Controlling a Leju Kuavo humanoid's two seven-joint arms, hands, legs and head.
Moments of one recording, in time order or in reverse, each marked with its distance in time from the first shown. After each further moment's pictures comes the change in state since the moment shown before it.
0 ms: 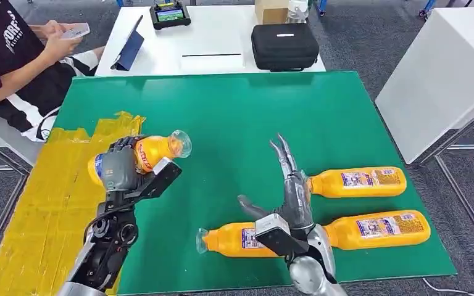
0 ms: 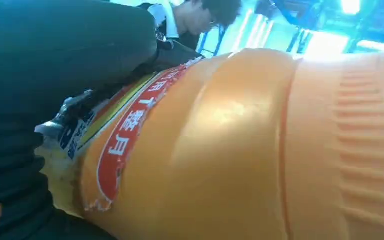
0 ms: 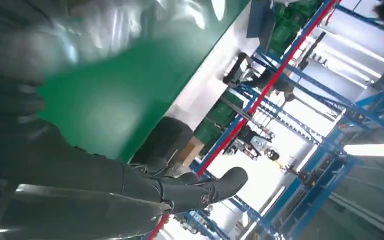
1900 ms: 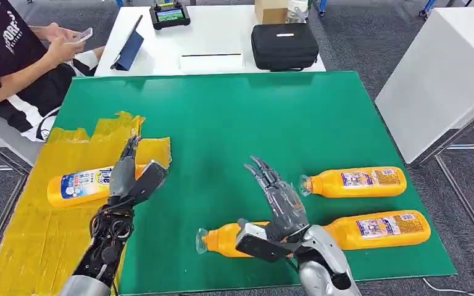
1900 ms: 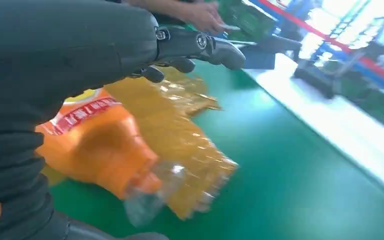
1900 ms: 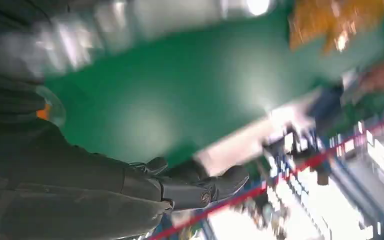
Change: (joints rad) left arm -0.029 -0.053 0.181 0.168 0.334 -0.201 -0.300; right arm 0.034 -0.058 -0.037 -0.047 0.298 0.393 0.129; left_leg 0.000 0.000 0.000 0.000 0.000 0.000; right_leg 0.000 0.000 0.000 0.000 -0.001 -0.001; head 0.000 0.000
